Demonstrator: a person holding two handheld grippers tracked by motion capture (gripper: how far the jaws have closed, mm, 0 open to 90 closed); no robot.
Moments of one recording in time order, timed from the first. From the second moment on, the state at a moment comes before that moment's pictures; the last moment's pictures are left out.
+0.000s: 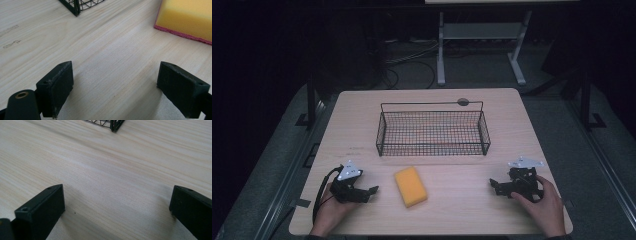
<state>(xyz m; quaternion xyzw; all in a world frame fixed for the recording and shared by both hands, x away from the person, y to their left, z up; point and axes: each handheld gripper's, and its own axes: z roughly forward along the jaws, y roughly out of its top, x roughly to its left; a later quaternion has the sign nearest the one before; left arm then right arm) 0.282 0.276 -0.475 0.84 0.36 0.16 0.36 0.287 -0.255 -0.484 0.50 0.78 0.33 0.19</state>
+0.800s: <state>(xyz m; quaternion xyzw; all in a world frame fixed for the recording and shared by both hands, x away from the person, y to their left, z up) 0.277 0.276 -0.460 0.85 0.35 0.13 0.36 0.287 -0.254 -0.484 0.50 0.78 0.33 0.19</state>
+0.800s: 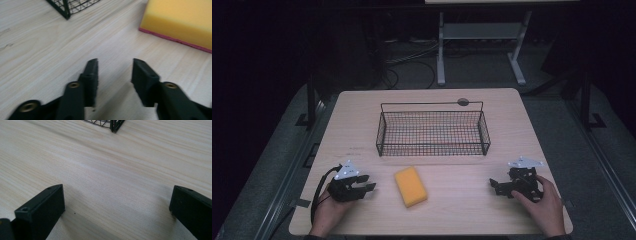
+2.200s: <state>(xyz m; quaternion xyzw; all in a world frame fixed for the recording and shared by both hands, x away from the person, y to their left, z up) 0.260 0.222 -0.445 0.89 0.26 0.05 0.38 0.288 -0.254 -0.484 0.50 0.78 0.33 0.19</state>
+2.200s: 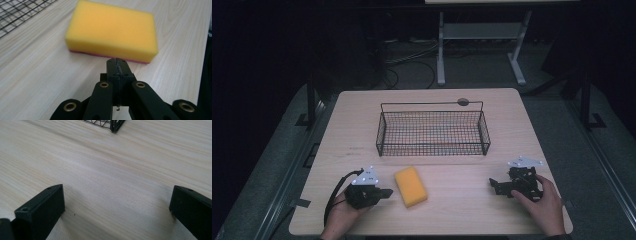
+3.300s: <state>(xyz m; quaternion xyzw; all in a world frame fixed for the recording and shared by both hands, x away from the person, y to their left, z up) 0.253 0.174 -0.452 0.91 0.21 0.01 0.36 0.289 -0.254 -0.484 0.50 0.78 0.33 0.19</state>
